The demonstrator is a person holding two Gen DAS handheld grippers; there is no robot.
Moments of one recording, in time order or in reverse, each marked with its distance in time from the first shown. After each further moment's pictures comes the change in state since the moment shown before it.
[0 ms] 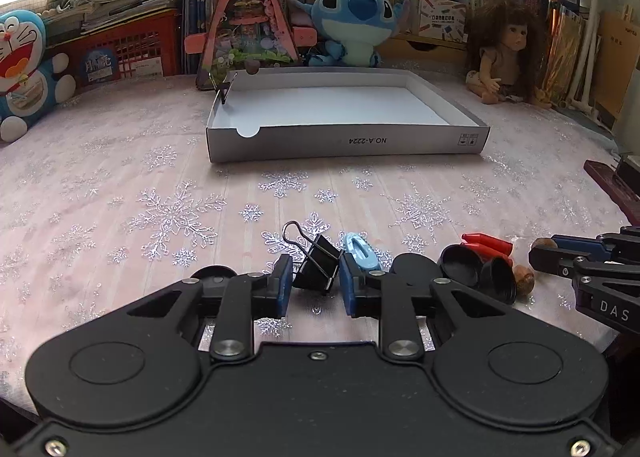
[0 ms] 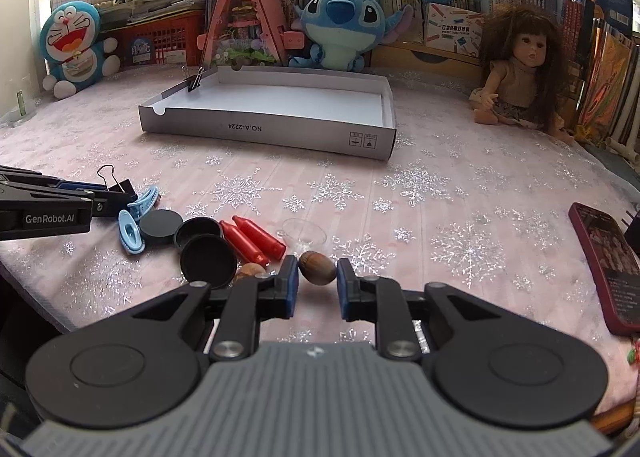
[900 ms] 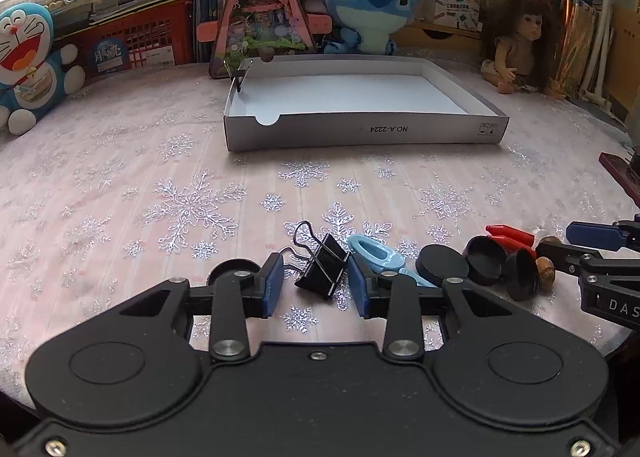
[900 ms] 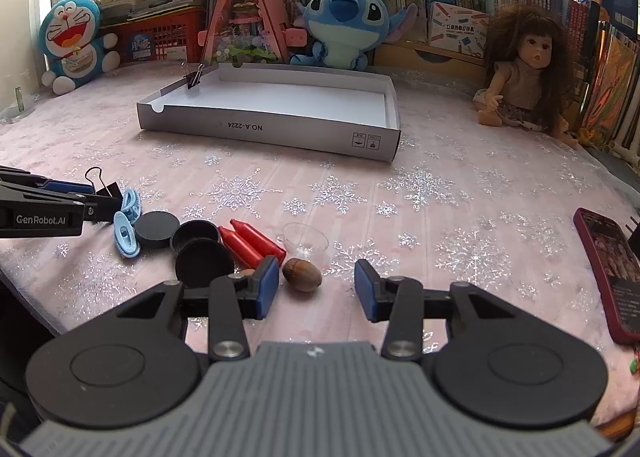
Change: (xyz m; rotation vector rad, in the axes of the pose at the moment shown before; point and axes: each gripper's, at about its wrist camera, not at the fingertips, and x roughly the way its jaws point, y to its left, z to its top) left arm 0.010 0.007 0.000 0.010 0.047 0.031; right arm 0.010 0.003 0.001 -0.011 0.013 0.005
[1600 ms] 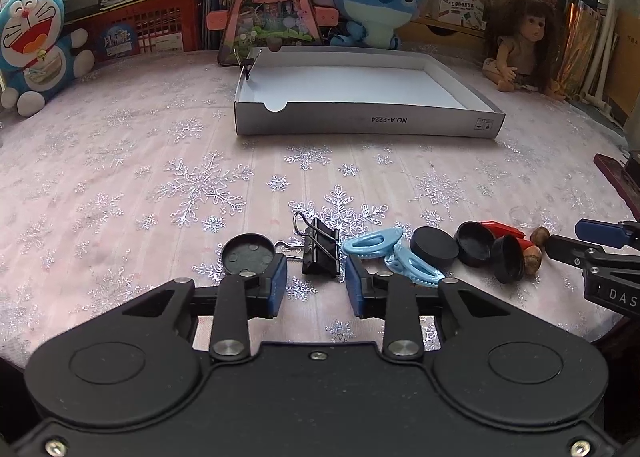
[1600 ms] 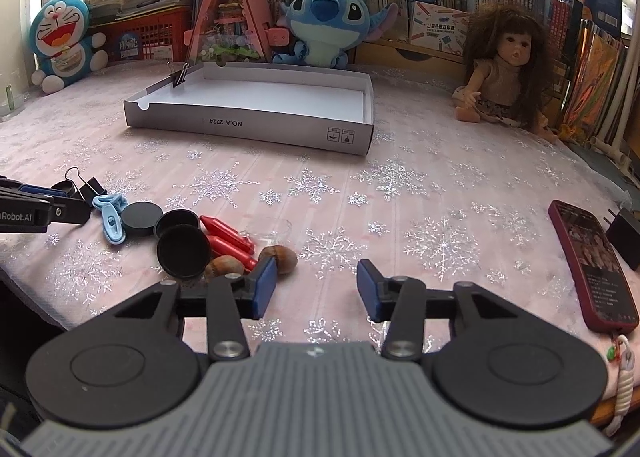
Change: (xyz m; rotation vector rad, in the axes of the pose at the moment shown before) left arm -0.019 0.005 -0.006 -0.041 0.031 0.003; right arm -0.014 -0.011 -0.006 0.001 0.001 -0.038
